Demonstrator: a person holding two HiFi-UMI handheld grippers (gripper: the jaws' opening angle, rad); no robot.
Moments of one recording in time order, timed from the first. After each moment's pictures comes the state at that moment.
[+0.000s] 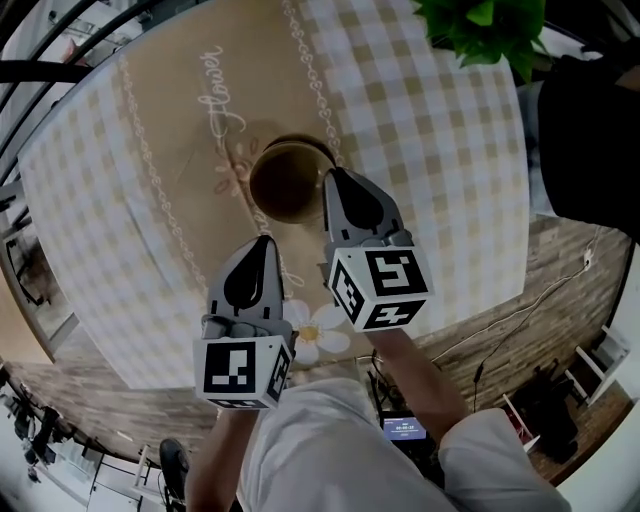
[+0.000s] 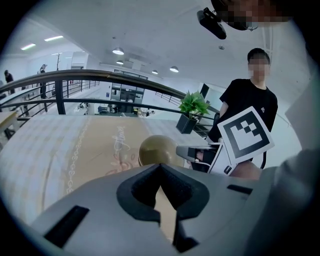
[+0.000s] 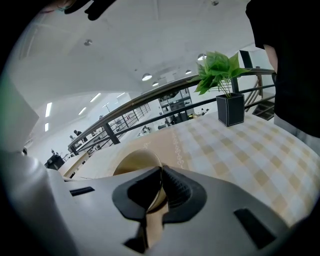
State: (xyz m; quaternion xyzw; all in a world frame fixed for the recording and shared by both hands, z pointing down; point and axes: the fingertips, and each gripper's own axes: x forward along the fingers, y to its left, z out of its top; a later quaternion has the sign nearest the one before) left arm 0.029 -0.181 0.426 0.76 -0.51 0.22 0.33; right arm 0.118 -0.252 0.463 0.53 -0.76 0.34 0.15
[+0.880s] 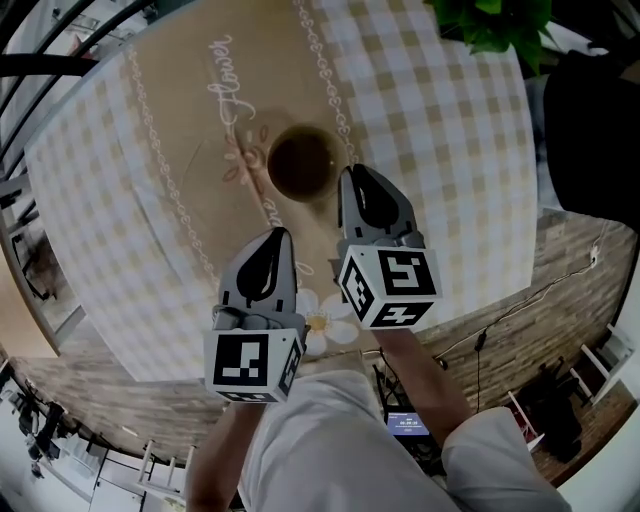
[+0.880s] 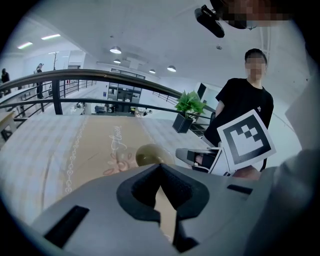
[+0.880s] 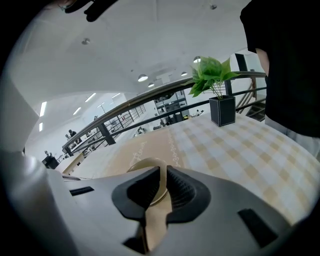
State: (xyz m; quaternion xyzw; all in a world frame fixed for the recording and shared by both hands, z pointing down) left arm 0.031 -0.169 0.424 0.77 -0.50 0.22 0.33; right arm 0.124 -0.234 0.462 0.56 -0.74 0.34 0.16
